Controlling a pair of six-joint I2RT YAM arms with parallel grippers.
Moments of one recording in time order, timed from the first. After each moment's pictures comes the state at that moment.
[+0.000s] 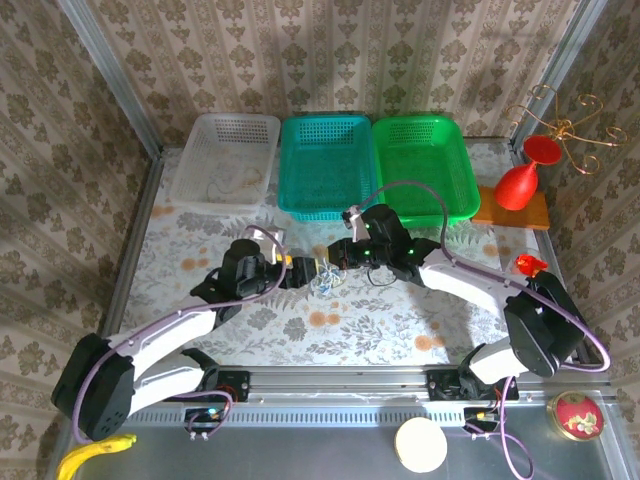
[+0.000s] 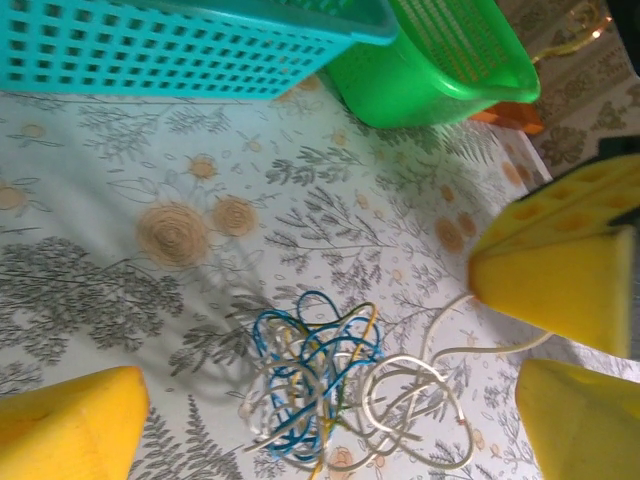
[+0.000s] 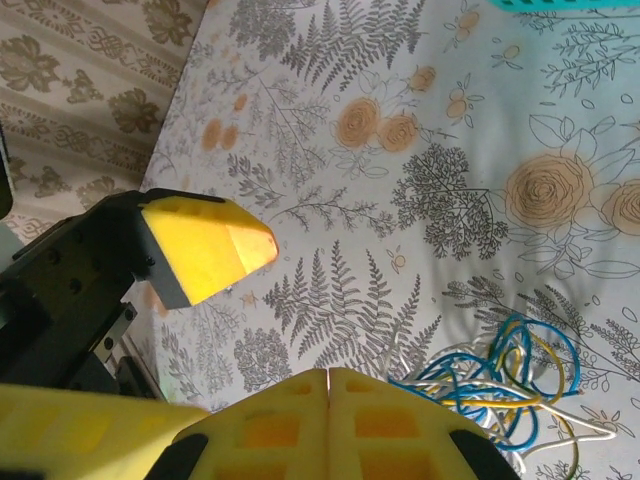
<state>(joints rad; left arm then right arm) -0.66 1.08 0.45 0.16 0.29 -0.54 0.66 1.46 0.90 -0.07 -0.37 0.62</state>
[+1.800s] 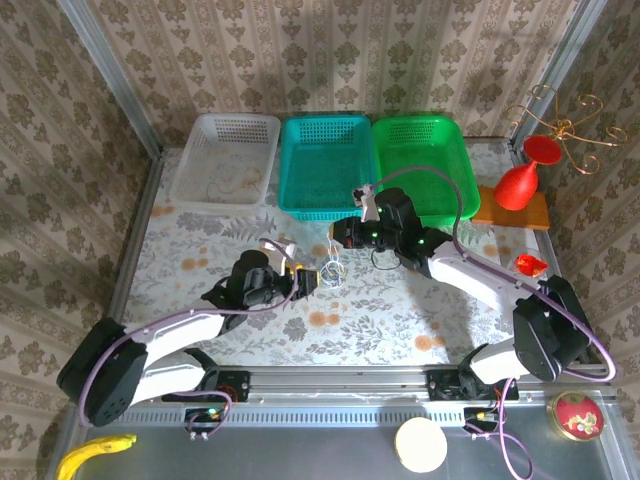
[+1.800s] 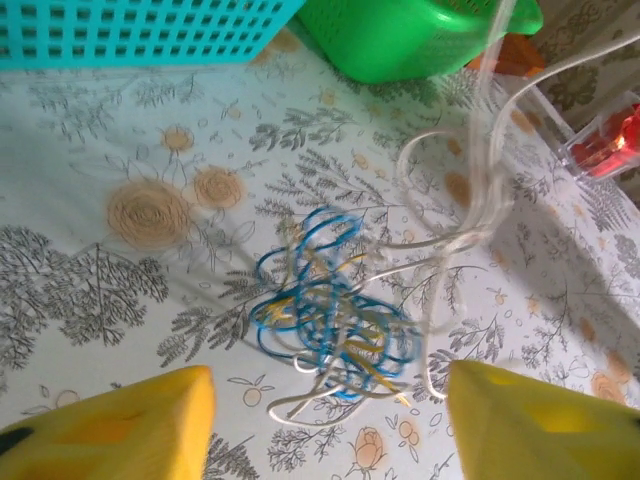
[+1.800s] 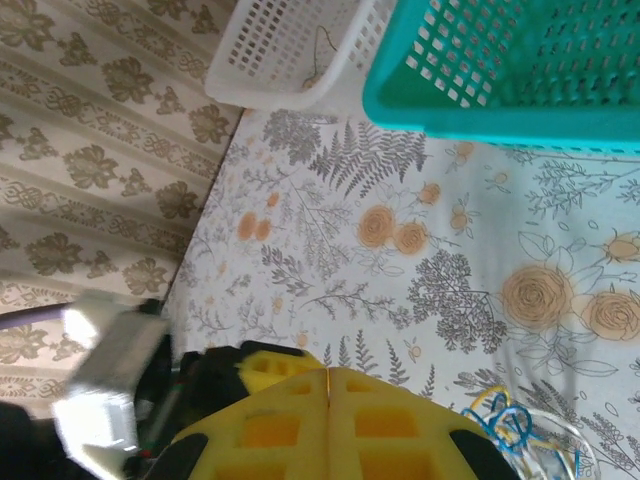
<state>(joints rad) -0.72 1.12 0.37 0.30 0.25 -0.44 0.58 1.43 0.95 -0.01 -0.37 0.66</state>
